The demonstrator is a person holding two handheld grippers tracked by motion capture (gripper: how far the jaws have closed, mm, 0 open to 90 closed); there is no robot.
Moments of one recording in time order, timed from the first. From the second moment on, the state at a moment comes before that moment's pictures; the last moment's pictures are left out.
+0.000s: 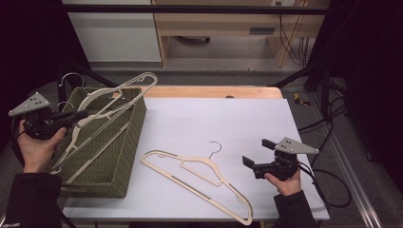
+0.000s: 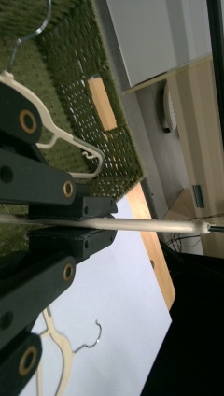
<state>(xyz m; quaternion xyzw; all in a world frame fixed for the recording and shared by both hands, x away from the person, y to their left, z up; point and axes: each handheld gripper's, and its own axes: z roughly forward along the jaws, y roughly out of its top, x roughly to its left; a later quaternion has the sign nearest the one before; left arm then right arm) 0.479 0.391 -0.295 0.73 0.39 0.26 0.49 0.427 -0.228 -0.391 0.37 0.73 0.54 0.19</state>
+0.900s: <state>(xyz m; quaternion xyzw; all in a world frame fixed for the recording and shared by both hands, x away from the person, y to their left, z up) 0.478 0.436 -0.325 0.74 0.44 0.25 0.45 0.427 -0.227 -0.391 0.37 0.73 0.54 0.19</state>
